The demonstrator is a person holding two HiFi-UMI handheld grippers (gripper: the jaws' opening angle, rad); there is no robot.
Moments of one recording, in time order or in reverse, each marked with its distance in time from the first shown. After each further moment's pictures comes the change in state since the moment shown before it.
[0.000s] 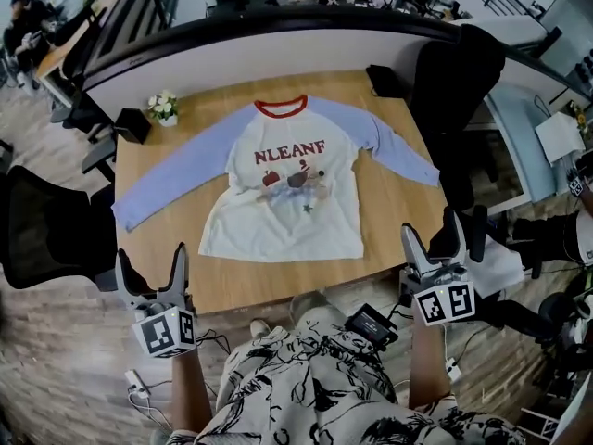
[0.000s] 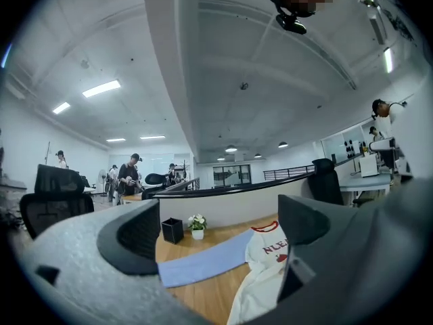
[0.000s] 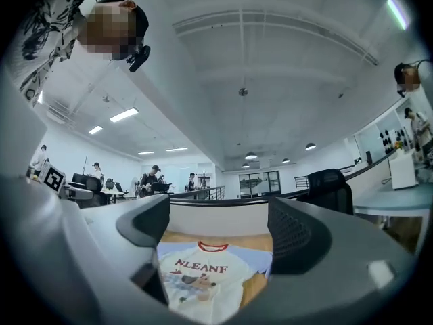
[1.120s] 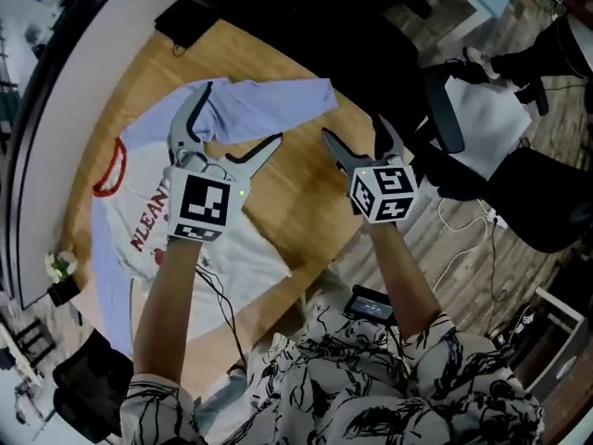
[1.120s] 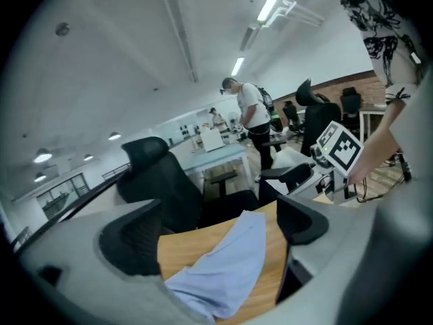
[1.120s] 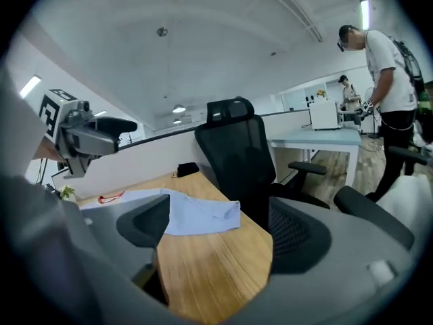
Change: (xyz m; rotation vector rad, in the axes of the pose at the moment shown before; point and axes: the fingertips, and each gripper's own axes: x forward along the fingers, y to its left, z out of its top) left arm 0.270 -0.699 -0.092 0.583 0.116 -1.380; right arm 0.012 -0.357 -0.257 0.265 0.404 -0.584
